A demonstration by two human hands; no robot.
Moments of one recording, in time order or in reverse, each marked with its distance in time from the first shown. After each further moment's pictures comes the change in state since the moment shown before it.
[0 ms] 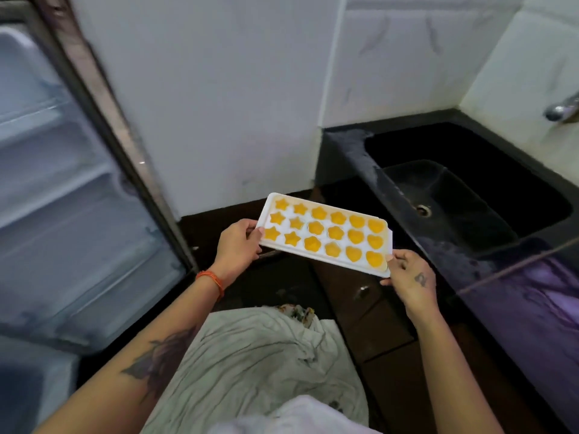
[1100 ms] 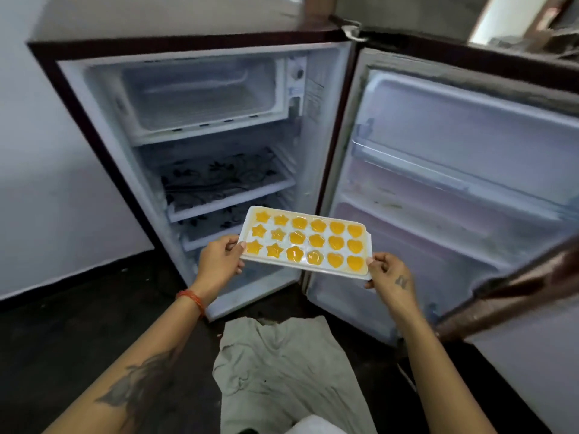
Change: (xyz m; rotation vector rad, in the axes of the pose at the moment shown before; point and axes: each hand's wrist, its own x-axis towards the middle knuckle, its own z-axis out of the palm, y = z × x) left_hand -0.215 -0.231 -0.306 -0.239 1.321 -0.740; right_hand -0.209 -0.274 0.449 -0.132 -1.310 -0.845
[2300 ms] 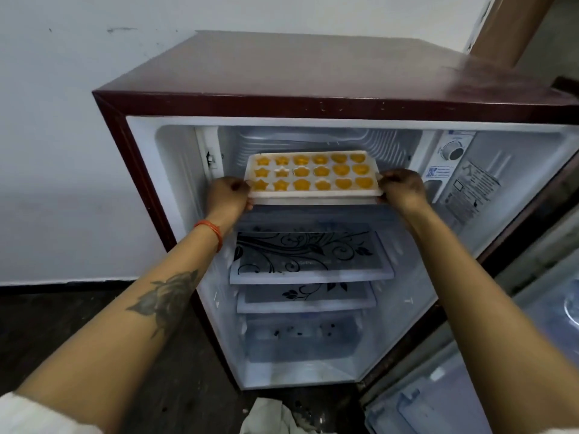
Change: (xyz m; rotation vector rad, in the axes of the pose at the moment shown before) left_hand 0.277 0.043 -0.125 -0.183 0.556 -0.021; right_hand 0.314 -0.253 0.216 0.195 -0.325 -0.321
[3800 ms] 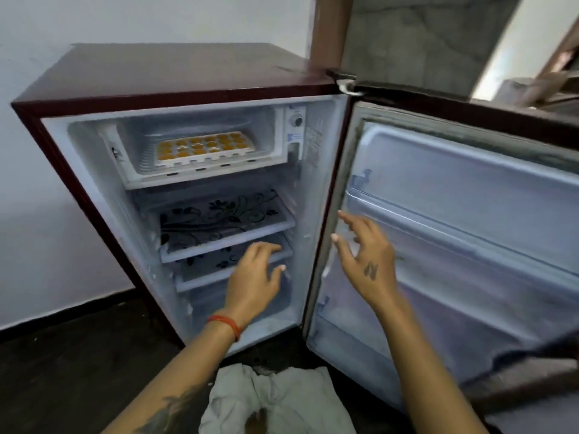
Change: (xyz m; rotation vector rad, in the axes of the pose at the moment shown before) left_hand -0.313 0.003 0.034 0.419 -0.537 0.582; right_hand -0.327 0.028 -0.147 -0.486 0.325 -0.405
